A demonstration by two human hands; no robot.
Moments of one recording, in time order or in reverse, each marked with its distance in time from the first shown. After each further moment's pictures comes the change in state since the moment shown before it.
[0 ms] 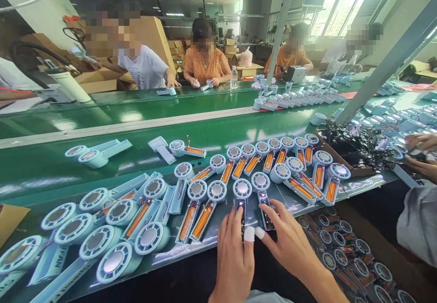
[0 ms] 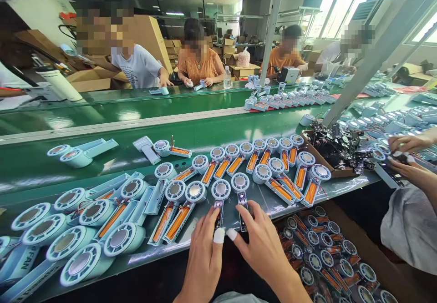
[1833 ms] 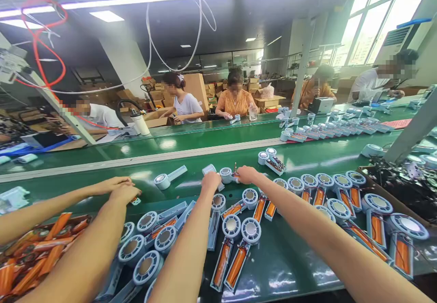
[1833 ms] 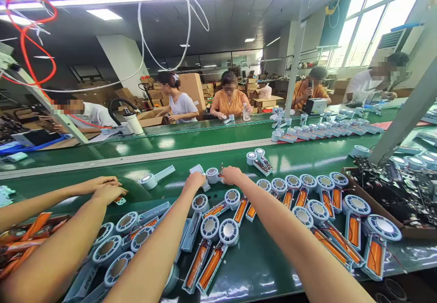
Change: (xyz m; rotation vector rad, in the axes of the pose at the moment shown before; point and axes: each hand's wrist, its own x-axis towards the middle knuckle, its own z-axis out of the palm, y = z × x) left_hand 0.265 -0.097 -0.134 0.067 0.163 -0.558; right_hand 0.332 -0.086 0.056 -0.100 -0.568 -0.097
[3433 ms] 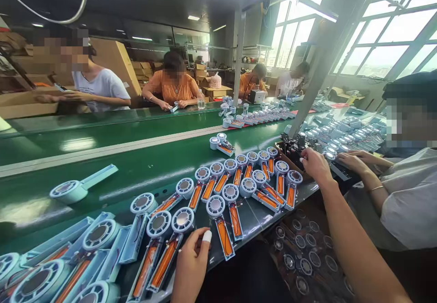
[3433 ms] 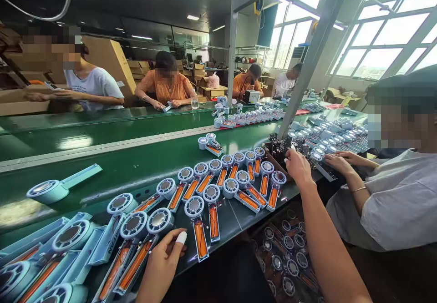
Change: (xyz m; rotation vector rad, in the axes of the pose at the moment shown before) left_hand -0.227 -0.040 0.083 -0.390 -0.494 0.073; right_hand -0.321 0.292 -0.017 -0.059 0.795 0.815
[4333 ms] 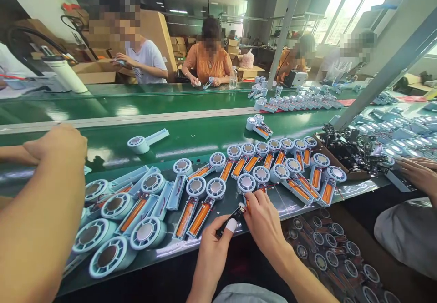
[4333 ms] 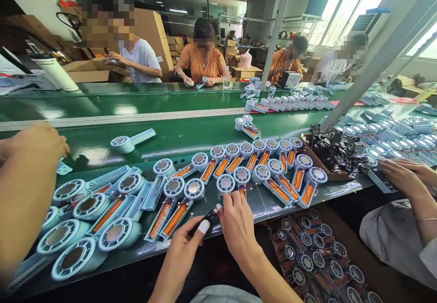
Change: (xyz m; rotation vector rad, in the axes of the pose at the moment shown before) left_hand -0.049 0.004 -0.008 -0.225 0.034 -0.148; right_hand -0.240 -0.205 0.045 0.215 -0.251 -0.589
